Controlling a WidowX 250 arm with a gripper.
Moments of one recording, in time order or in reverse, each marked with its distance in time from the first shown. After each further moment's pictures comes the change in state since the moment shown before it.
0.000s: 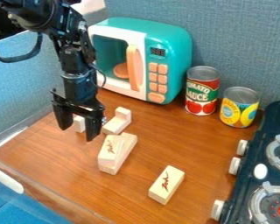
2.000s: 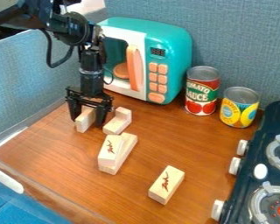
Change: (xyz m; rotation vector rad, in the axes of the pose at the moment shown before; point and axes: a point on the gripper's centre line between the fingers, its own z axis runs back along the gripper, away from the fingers) arm 0.075 0.046 -0.056 0.015 0.171 0.178
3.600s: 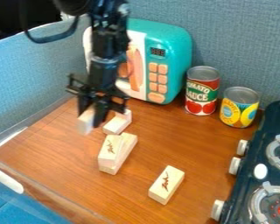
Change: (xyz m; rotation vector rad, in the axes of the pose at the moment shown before) arm -0.095 -0.071 0.077 0.117 -0.103 -0.087
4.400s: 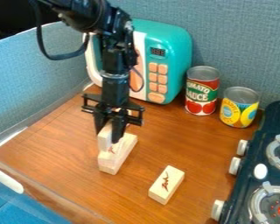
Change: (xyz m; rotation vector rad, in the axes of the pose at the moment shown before) arm 0.002 -0.022 -0.027 -0.151 0.093 0.076
